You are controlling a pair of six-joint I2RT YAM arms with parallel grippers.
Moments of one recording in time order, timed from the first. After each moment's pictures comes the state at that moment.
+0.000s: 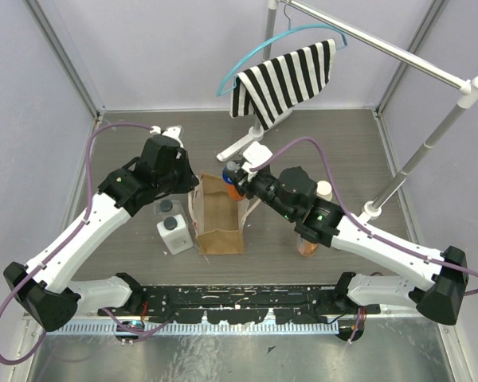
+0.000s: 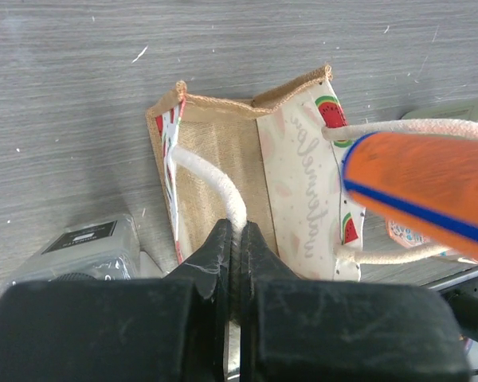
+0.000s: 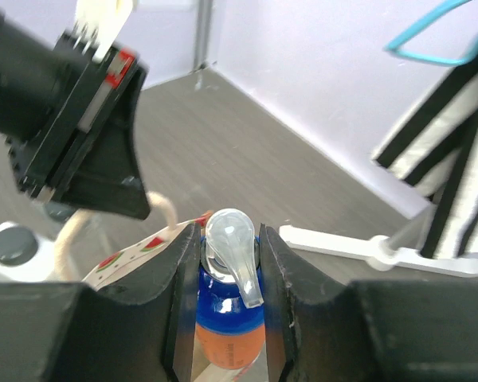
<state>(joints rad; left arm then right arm) -0.65 1.19 1.25 -0.75 -0.14 -0.55 0.97 1.12 0.99 0.16 0.19 -0.19</state>
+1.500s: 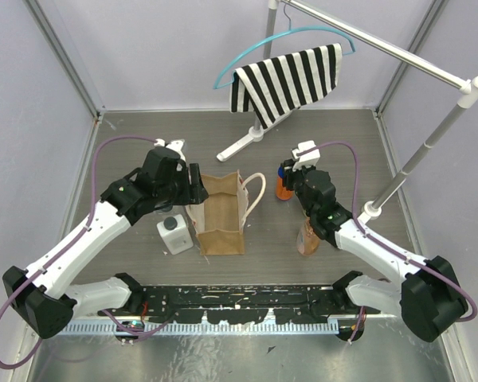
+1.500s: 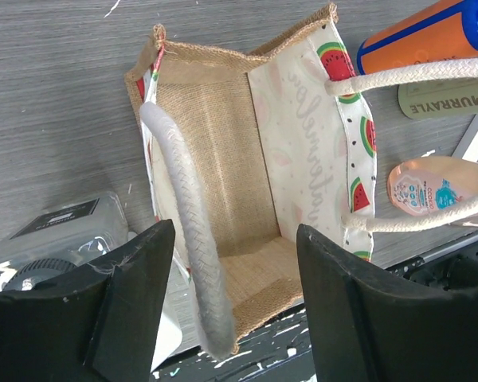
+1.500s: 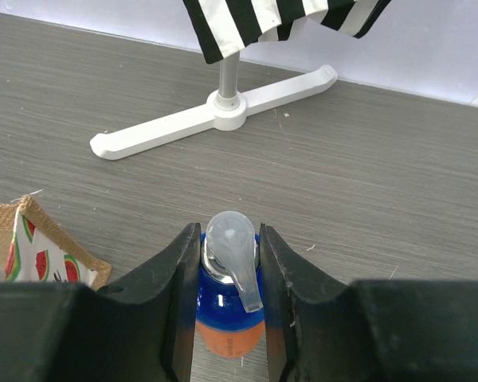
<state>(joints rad) -0.65 1.14 1.12 -0.72 -0.06 -0.55 0.55 1.12 0.60 0.40 0.31 0.01</state>
